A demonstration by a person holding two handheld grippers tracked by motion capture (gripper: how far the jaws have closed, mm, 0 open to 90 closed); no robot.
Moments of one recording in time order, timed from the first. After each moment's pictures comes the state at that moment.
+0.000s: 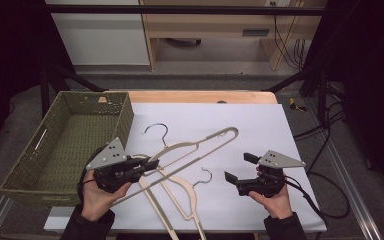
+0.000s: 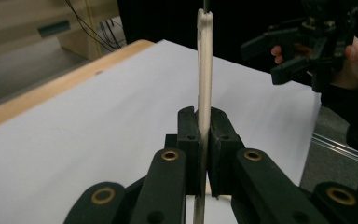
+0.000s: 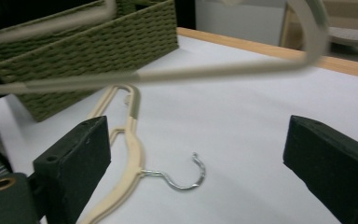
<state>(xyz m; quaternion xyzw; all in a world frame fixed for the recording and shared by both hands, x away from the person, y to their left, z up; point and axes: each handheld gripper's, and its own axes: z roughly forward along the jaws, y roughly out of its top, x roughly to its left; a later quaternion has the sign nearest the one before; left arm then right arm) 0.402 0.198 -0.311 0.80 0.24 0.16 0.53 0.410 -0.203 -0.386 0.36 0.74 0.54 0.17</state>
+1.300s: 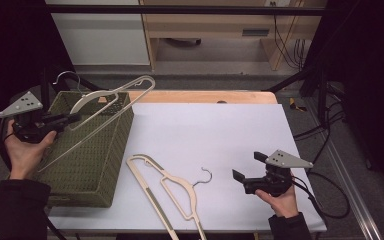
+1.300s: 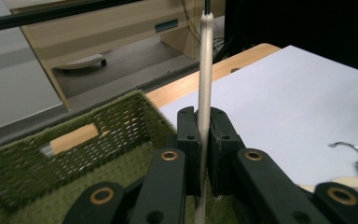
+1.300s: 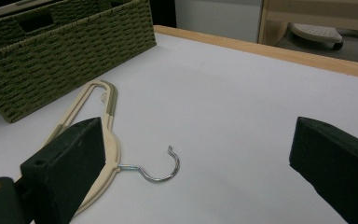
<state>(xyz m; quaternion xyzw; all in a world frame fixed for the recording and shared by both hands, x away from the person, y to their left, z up) 0.483 0.373 -0.282 0.76 0.36 0.26 0.48 0.410 -0.217 -0.387 0.38 0.74 0.52 0.20</state>
